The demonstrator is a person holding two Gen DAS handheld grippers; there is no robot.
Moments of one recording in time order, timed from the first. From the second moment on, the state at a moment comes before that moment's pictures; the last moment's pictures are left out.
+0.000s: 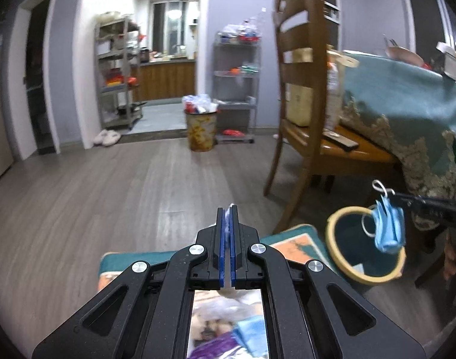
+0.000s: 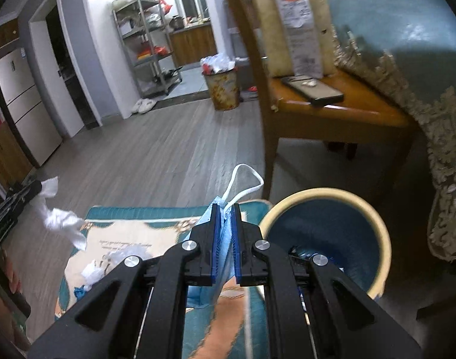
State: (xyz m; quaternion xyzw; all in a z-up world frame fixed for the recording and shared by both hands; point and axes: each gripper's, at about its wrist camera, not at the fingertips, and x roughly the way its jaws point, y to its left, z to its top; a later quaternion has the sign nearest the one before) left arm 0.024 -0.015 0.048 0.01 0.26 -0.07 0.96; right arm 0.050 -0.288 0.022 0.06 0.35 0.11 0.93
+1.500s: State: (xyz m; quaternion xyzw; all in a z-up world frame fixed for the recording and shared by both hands) left arm 0.101 -0.249 -0.066 0.01 0.36 -0.27 0.89; right arm 0.077 -0.431 -0.078 0.08 0.45 -0.03 0.89
